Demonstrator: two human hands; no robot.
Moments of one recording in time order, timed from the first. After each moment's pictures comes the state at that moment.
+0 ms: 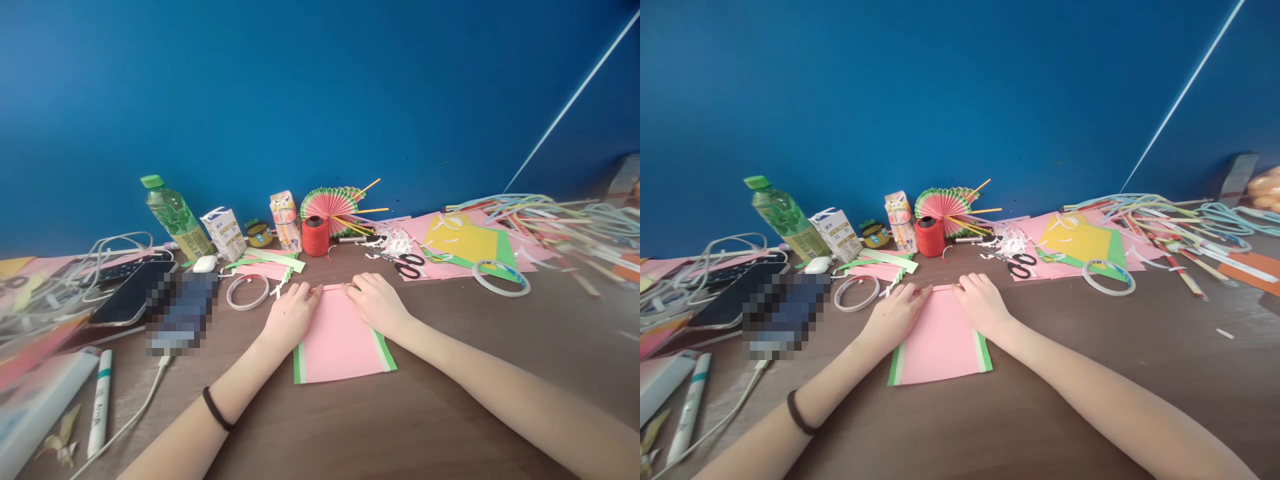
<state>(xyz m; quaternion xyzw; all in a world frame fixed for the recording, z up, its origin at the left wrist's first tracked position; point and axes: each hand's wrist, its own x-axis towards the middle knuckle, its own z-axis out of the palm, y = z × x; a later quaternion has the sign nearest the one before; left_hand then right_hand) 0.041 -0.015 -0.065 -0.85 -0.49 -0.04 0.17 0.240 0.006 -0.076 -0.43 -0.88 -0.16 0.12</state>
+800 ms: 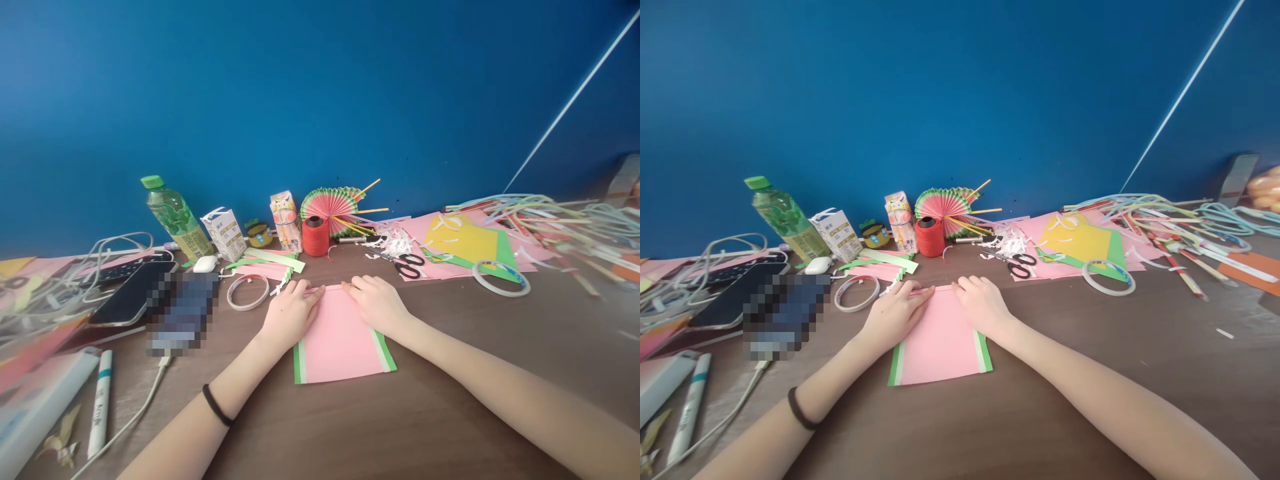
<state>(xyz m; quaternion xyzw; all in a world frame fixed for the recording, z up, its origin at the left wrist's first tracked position) 0.038 -0.012 -0.063 -0.85 -0.49 -0.10 0.14 0.238 0.003 -0.070 -0.46 -0.88 -0.13 0.08</state>
